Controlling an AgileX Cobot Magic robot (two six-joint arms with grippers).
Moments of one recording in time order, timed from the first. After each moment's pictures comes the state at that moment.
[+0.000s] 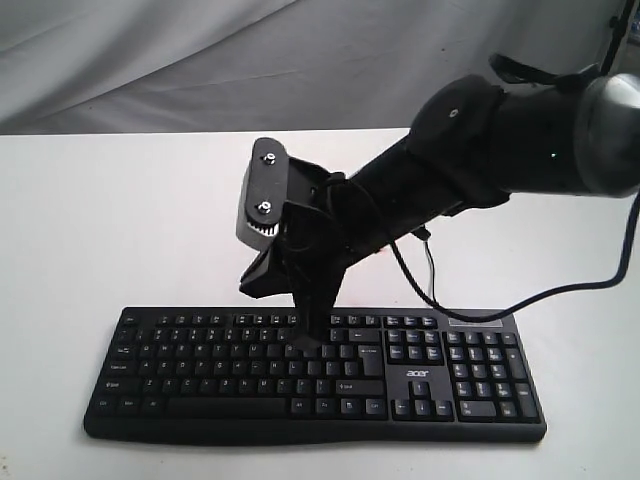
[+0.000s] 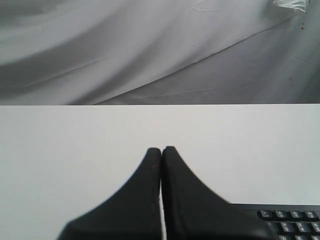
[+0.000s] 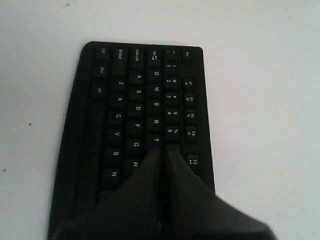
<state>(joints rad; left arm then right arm) 0.01 0.00 -0.01 -0.10 0.22 0.09 0.34 1.84 -1.20 0.95 0.69 -1.63</state>
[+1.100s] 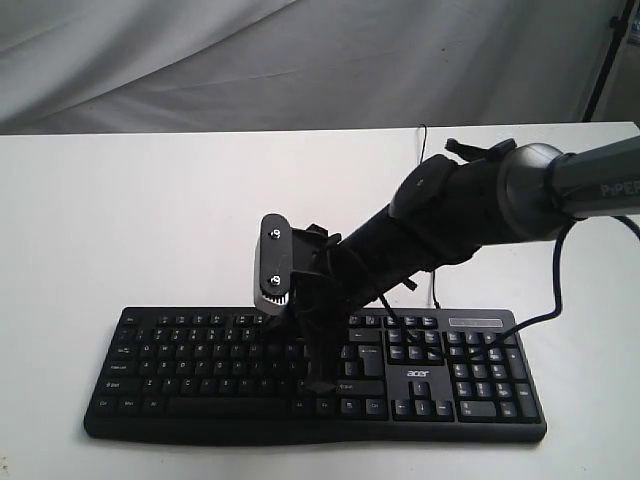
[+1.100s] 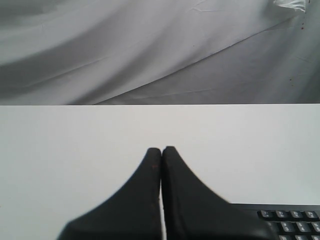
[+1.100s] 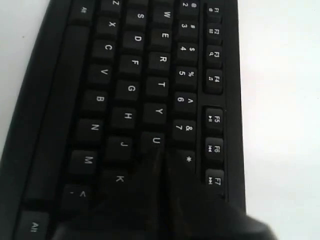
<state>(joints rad) 0.01 0.00 -0.01 -0.10 0.22 0.09 0.33 2.02 -1.17 1.04 0.60 -1.87</state>
